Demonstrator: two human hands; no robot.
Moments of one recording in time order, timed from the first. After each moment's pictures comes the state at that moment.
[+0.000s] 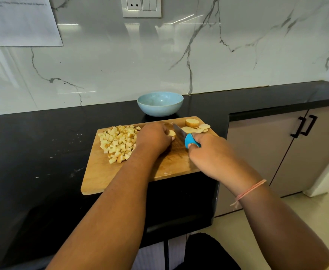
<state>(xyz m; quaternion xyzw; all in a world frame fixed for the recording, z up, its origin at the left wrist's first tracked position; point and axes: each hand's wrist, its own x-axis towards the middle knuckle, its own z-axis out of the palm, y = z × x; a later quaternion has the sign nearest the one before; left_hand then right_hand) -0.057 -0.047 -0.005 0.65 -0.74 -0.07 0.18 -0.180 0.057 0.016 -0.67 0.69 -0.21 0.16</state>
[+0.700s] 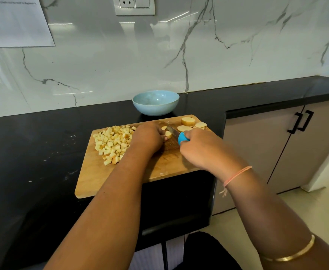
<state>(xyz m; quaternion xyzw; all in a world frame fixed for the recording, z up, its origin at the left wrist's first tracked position) -0.057 -0.047 0.002 0.65 -0.73 -0.12 0.16 -0.176 0.040 0.020 -0.67 0.70 -0.18 0.17</state>
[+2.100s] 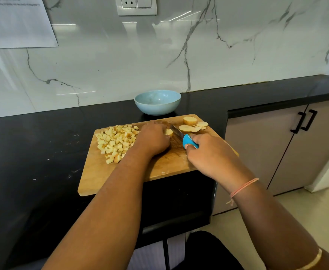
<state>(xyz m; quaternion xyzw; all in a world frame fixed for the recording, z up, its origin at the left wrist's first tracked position) -0.056 -0.046 -0.008 0.60 -0.78 -0.08 0.16 -0.187 0.050 0.001 -0.68 0.68 -0.25 0.13</state>
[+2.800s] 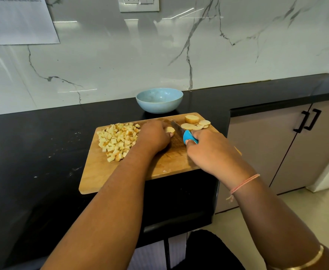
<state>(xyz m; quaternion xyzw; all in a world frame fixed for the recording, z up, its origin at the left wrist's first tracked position) -0.058 -0.053 -0.010 0.62 -0.76 -0.08 0.18 -0.180 0.046 0.009 -0.66 0.70 -0.22 0.15</state>
